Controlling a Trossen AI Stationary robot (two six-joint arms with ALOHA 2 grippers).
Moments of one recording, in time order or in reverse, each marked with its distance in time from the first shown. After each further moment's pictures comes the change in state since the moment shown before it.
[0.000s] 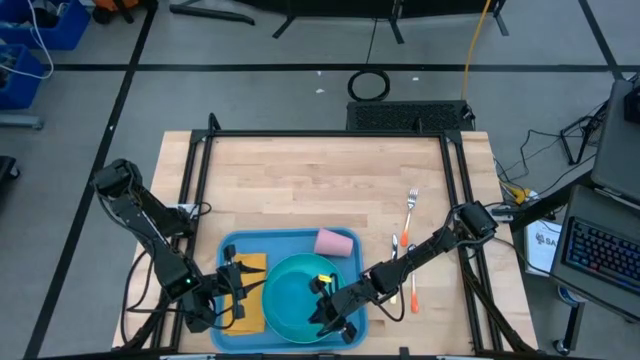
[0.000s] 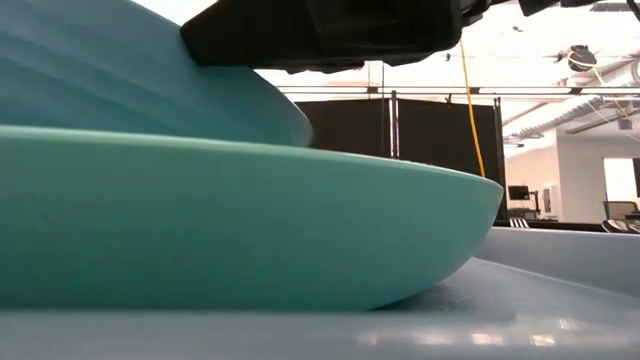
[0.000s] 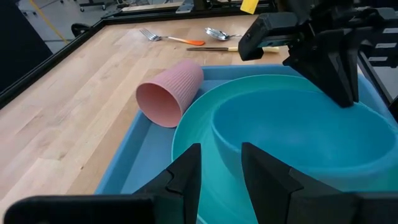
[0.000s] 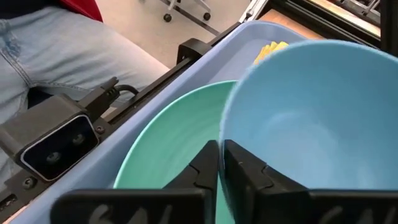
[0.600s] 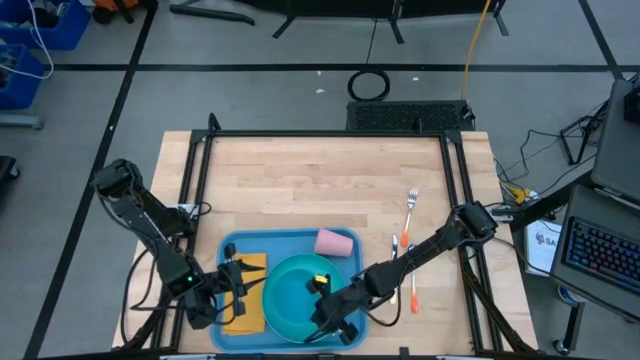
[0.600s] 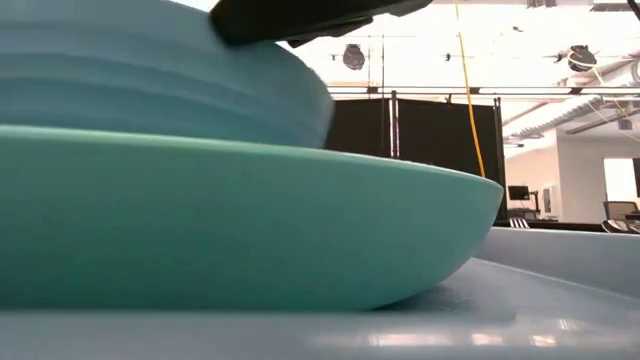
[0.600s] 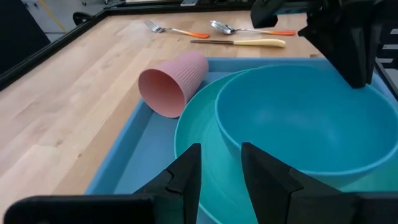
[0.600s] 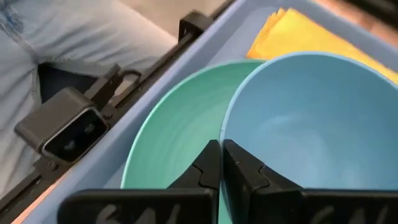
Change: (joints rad) left arm 0.009 0.000 -0.072 0.074 0.001 -0.038; right arm 0.002 0.000 0.207 -0.405 0.005 0.058
